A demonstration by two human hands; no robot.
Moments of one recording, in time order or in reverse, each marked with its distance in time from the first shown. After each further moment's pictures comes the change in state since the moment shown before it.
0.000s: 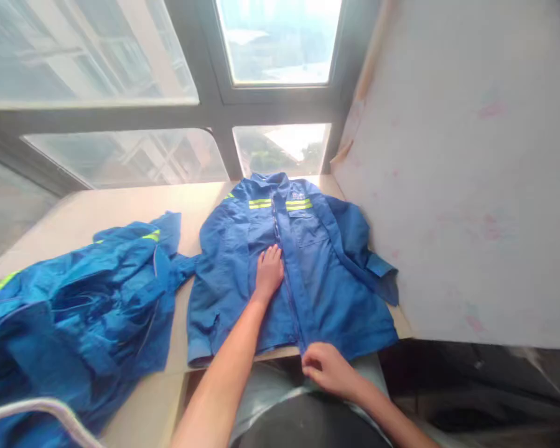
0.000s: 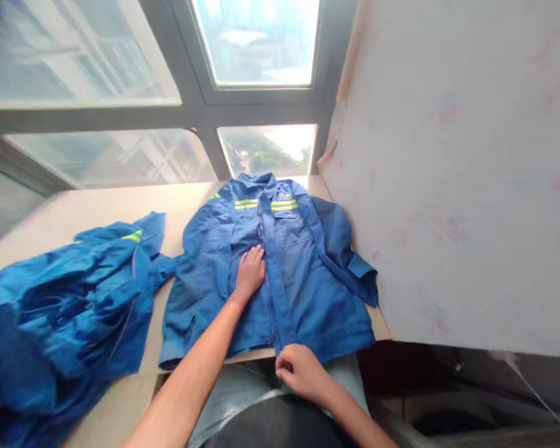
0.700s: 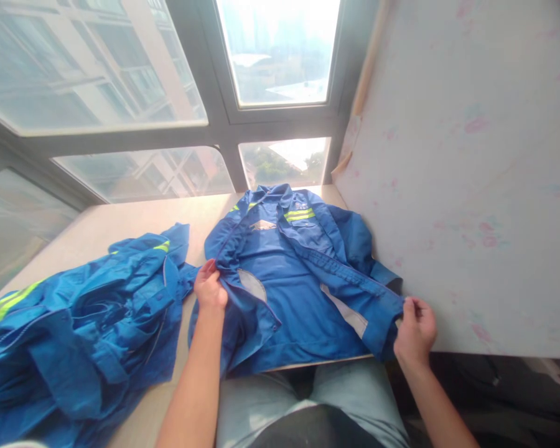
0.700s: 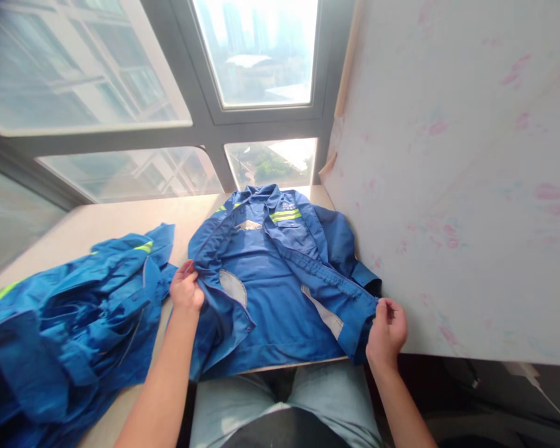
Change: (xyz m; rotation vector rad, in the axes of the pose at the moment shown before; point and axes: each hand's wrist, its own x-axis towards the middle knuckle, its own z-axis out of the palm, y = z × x) left_hand -0.003 -0.062 -0.139 -0.756 0.754 -0.449; right_hand -0.001 0.054 -0.133 0.411 1.515 0.186
